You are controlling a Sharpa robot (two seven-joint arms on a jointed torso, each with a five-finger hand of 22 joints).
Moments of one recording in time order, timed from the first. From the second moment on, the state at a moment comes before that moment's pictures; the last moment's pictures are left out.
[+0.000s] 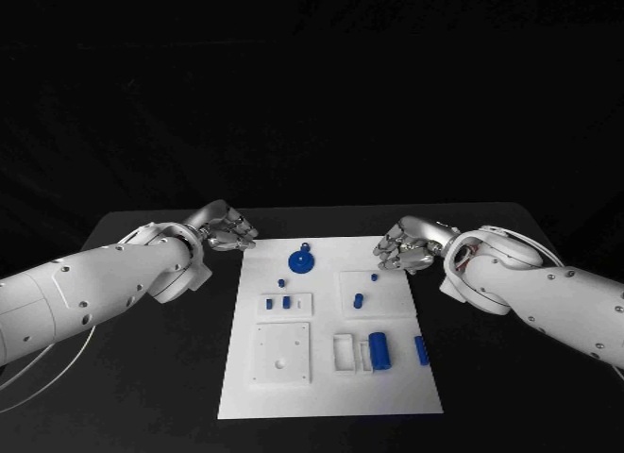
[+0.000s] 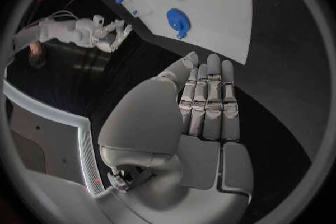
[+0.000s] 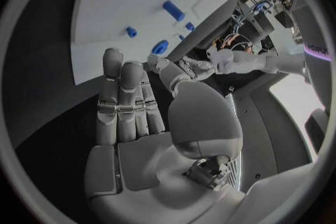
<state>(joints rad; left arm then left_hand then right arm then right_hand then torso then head) 1.33 -0.71 -0.16 1.17 -0.86 -0.37 0.05 1.43 -0.07 0.27 -0.15 0.18 1.15 0.12 0.07 0.07 1.20 0.10 0.06 0.06 1.22 0.04 0.34 0.09 0.07 0.97 0.01 0.19 1.15 1.07 -0.79 0.20 1.35 -1.44 -0.14 -0.03 1.20 -0.08 0.35 -0.27 0.34 1.12 0.11 0.06 0.06 1.21 0.07 0.07 0.06 1.43 -0.03 0.79 0.79 0.13 1.47 -0.06 0.20 1.22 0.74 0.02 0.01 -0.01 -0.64</state>
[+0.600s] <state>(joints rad) 1.33 -0.74 -0.15 1.26 -0.48 -0.37 0.15 1.42 -0.04 0.25 -0.17 0.19 1.14 0.12 0.07 0.07 1.19 0.10 0.06 0.06 1.29 0.06 0.07 0.08 0.07 0.98 0.04 0.08 1.13 1.07 -0.75 0.15 1.35 -1.71 -0.11 -0.15 1.22 -0.14 0.40 -0.23 0.25 1.10 0.12 0.06 0.06 1.18 0.08 0.07 0.06 1.44 -0.03 0.80 0.76 0.13 1.46 -0.05 0.23 1.18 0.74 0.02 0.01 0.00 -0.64</state>
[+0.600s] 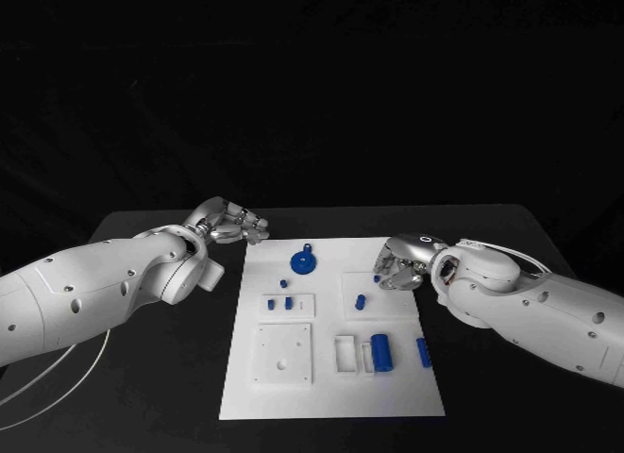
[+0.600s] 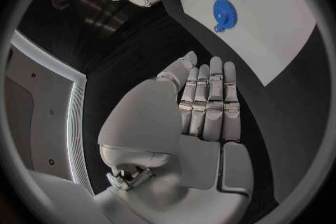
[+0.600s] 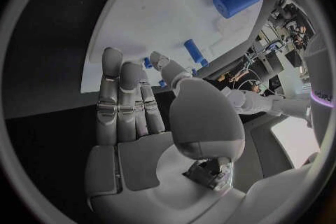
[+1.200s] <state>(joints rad) 1.33 -0.75 -0.15 1.27 -0.41 -0.37 0.18 1.42 -0.04 0.25 -0.17 0.19 1.14 0.13 0.07 0.07 1.19 0.11 0.06 0.06 1.29 0.06 0.07 0.08 0.07 0.98 0.04 0.07 1.12 1.06 -0.73 0.13 1.36 -1.76 -0.15 -0.18 1.22 -0.14 0.53 -0.21 0.19 1.15 0.10 0.06 0.06 1.25 0.05 0.07 0.06 1.44 -0.03 0.82 0.76 0.13 1.46 -0.05 0.26 1.16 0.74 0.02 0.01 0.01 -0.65</state>
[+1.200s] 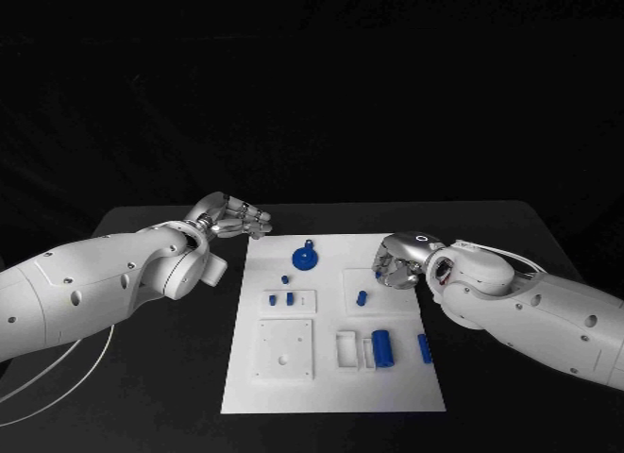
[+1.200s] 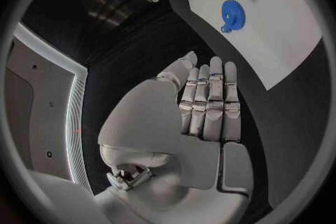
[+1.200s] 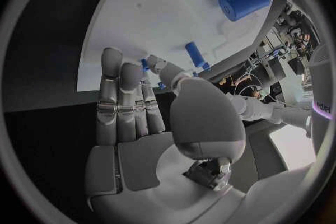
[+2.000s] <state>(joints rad) 1.34 -0.75 -0.15 1.27 -0.40 -0.36 0.18 1.42 -0.04 0.25 -0.17 0.19 1.14 0.13 0.07 0.07 1.19 0.11 0.06 0.06 1.29 0.06 0.07 0.08 0.07 0.98 0.04 0.07 1.12 1.06 -0.72 0.13 1.37 -1.79 -0.17 -0.21 1.24 -0.11 0.61 -0.25 0.14 1.27 0.08 0.06 0.07 1.36 0.03 0.06 0.06 1.44 -0.06 0.82 0.76 0.11 1.47 -0.08 0.29 1.20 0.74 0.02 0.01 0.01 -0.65</state>
